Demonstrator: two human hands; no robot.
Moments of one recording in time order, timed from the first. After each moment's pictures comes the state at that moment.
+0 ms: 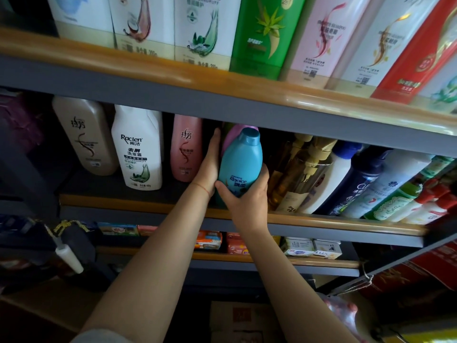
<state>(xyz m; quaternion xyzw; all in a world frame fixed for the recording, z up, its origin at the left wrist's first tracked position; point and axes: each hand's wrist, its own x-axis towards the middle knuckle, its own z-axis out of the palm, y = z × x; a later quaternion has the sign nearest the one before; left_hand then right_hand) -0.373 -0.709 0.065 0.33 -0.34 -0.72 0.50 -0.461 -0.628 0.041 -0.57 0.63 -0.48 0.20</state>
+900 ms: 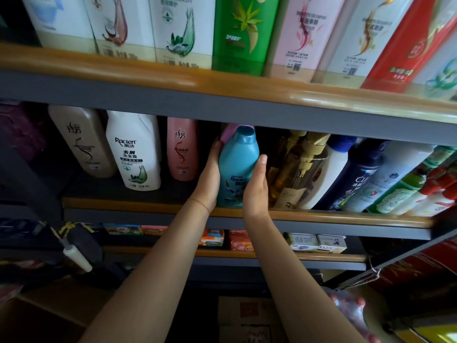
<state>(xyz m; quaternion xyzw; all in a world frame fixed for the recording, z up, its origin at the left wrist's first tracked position) -0.384 -0.681 0.056 0.39 -0.35 -0.67 0.52 -0.471 -0.635 0.064 -0.40 0.53 -0.57 0.48</state>
